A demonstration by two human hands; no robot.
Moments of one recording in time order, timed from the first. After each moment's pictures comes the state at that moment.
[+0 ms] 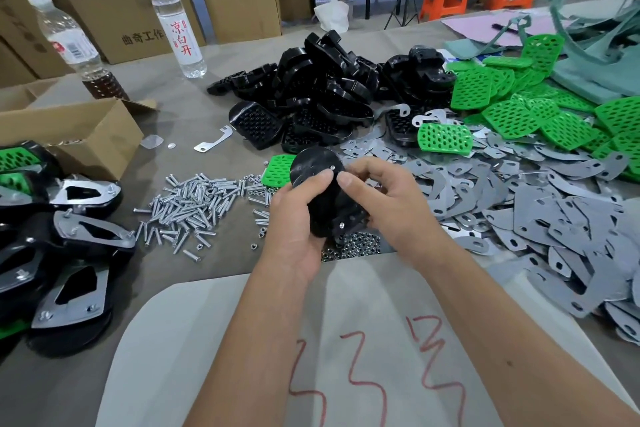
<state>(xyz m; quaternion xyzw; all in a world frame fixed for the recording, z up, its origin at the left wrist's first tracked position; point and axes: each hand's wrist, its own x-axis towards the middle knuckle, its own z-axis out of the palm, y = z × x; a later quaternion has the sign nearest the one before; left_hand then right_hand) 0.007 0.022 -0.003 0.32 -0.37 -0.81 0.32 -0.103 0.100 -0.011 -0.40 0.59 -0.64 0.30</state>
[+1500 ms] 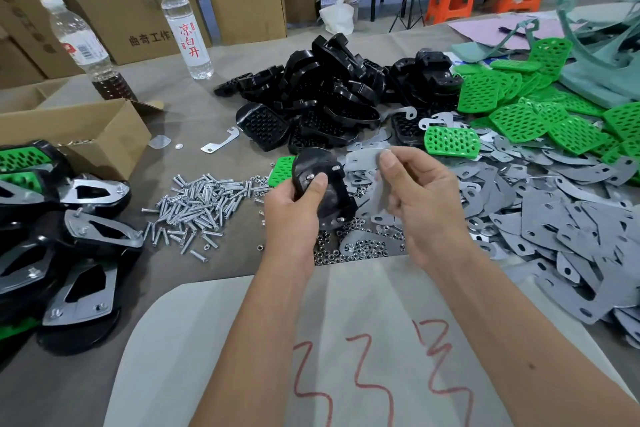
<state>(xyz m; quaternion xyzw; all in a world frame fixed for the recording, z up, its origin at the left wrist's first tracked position) 0.007 0.011 -0.016 0.38 -0.49 -0.67 0.41 -0.111 0.102 -0.010 -0.27 0.51 -0.77 0.26</state>
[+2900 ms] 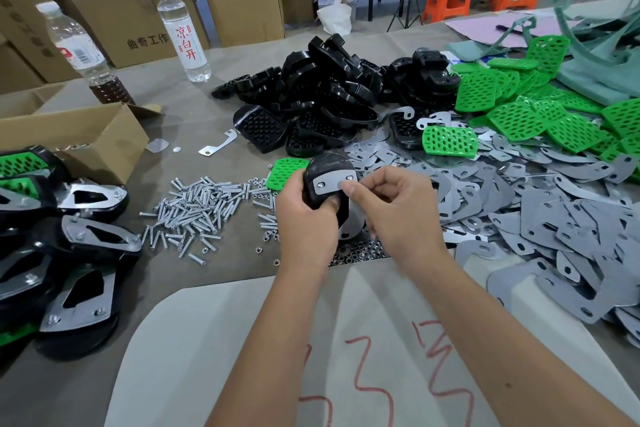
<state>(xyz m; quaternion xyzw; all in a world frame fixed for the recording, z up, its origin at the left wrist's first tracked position) -0.003 0.021 -0.024 0.35 -0.60 -0.57 0.45 -0.101 0.092 -0.028 -0.32 0.67 -0.65 0.17</state>
